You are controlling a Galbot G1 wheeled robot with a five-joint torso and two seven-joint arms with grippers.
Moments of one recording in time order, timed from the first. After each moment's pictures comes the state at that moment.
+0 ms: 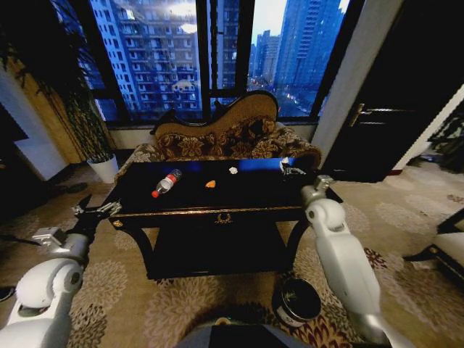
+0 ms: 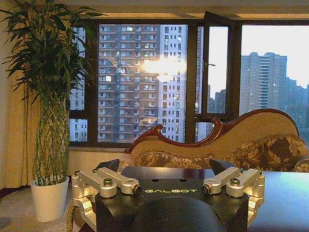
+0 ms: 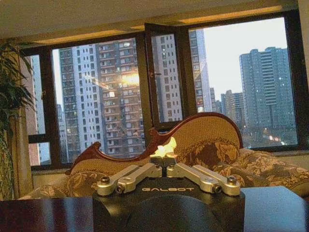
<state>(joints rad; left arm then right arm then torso) 1.48 -1.10 -1.01 -2.16 -0.64 0.31 0.00 -0.99 1.17 0.57 1.95 0.55 -0.38 0.00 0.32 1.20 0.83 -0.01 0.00</state>
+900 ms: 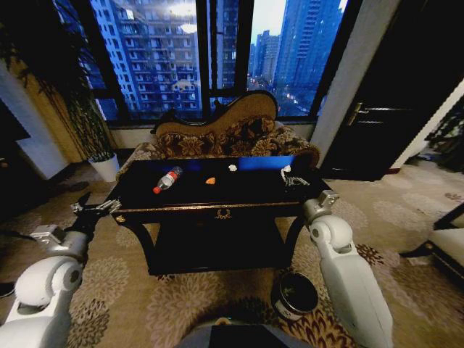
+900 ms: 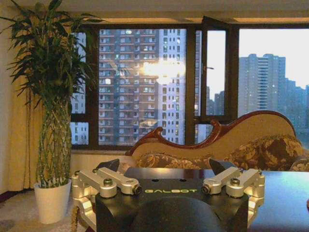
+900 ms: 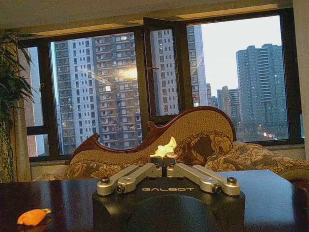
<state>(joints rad) 1.47 -1.09 -1.01 -2.17 -0.64 0.31 0.00 -1.06 1.20 0.58 1.99 0.49 -0.37 0.00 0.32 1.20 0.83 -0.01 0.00</state>
